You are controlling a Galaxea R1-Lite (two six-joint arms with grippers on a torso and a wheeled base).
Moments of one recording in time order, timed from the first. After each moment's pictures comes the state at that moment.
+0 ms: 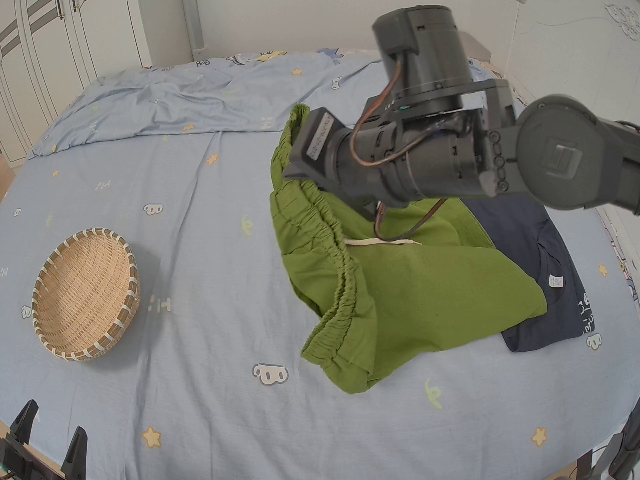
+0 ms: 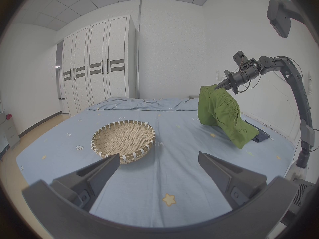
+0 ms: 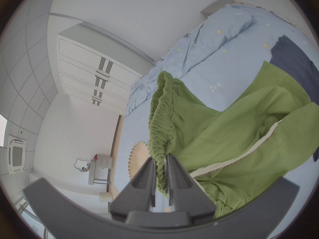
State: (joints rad) left arm -0.01 0.02 -0.02 0.00 -0.02 0.00; right arm 0.85 2.00 -1.90 0.30 -0.05 0.81
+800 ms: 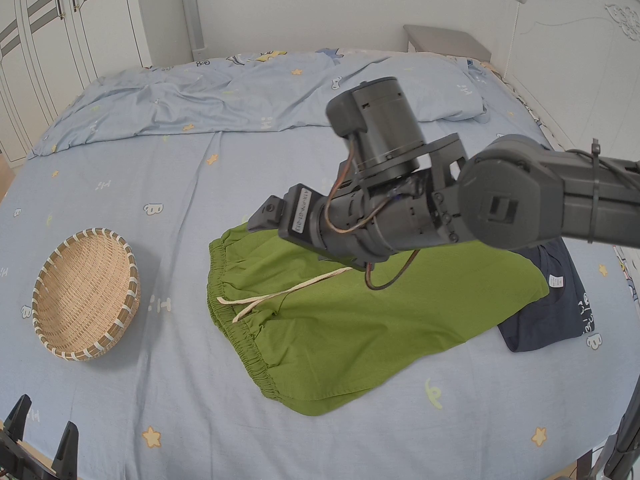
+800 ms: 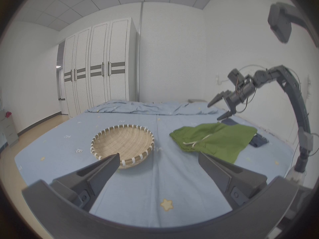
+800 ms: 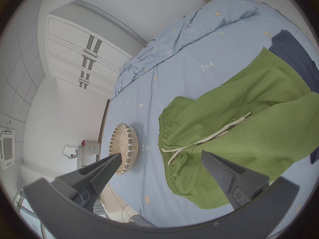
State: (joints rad) left arm -0.01 0.02 -0.05 0.00 -0.03 -0.02; right arm 0.85 2.08 -1.84 0.35 -0.02 0.75
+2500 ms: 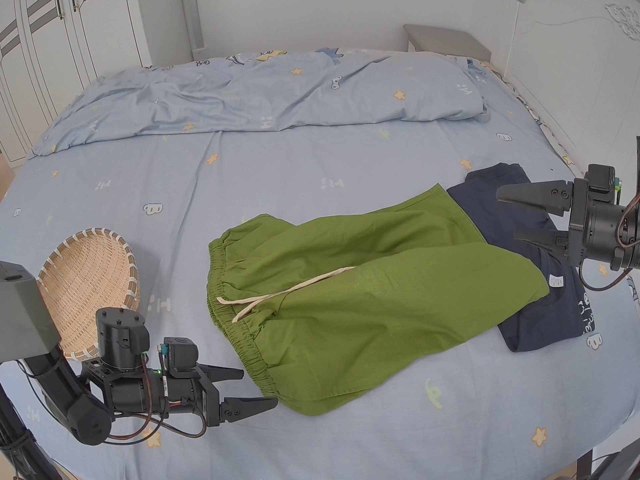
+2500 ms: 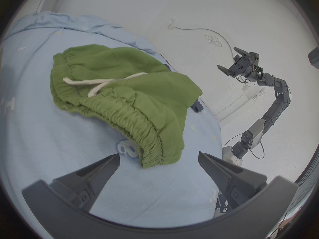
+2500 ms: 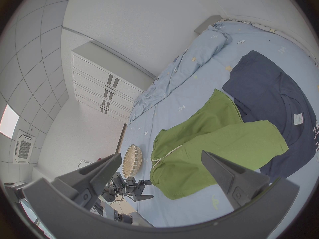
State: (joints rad) left arm -0.33 1.92 -0.21 -1.17 -0.64 -0.10; right arm 0.28 1.36 -0.89 -0.16 0.47 0.62
